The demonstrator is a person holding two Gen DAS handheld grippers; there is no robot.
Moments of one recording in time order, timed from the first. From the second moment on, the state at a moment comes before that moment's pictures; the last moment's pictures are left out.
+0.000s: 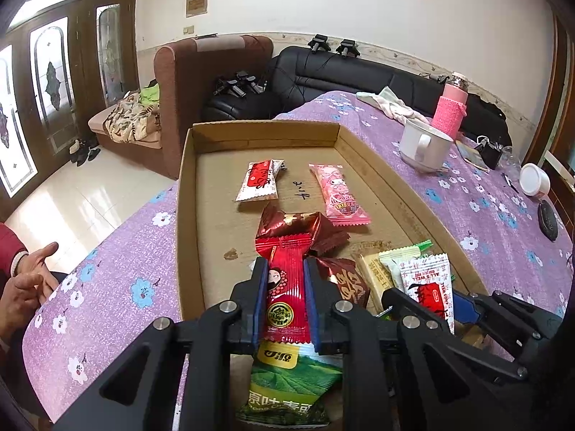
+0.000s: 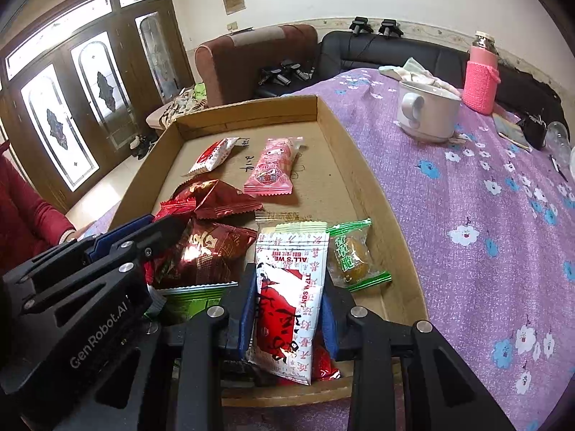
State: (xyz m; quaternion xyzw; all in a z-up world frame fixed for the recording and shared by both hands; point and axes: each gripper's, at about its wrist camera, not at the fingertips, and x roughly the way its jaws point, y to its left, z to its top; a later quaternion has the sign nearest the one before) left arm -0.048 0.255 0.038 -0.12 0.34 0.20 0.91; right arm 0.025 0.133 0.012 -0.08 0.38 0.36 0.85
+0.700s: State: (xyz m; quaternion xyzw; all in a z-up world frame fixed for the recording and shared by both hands) left arm -0.059 0.251 0.048 -0.11 0.30 0.21 0.92; right arm 0.019 0.126 0.020 -0.08 0.36 0.36 0.86
